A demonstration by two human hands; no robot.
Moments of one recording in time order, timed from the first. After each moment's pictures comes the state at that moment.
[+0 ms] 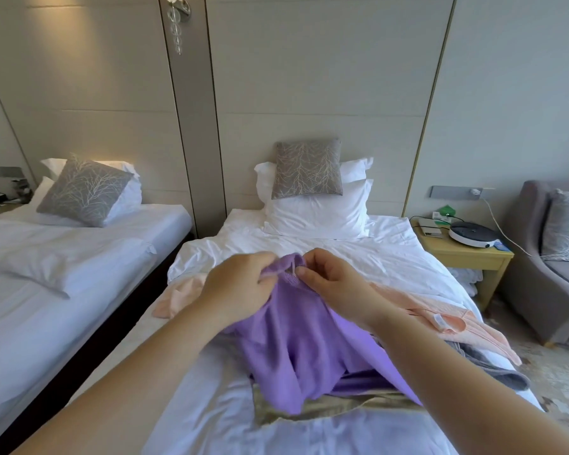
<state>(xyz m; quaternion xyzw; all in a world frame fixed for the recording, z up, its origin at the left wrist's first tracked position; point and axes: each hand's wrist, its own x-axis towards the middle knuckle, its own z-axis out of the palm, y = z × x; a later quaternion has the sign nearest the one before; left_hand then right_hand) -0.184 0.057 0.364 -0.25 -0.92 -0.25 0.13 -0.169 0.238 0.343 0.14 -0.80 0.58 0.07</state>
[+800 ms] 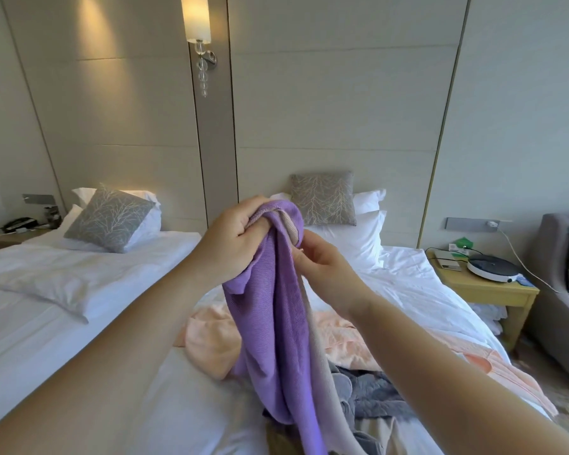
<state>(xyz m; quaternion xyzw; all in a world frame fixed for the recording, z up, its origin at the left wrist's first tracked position) -0.191 0.026 0.457 -0.33 -0.79 -0.46 0.24 -0.182 0.190 0.408 0.24 -0.71 0.66 0.10</state>
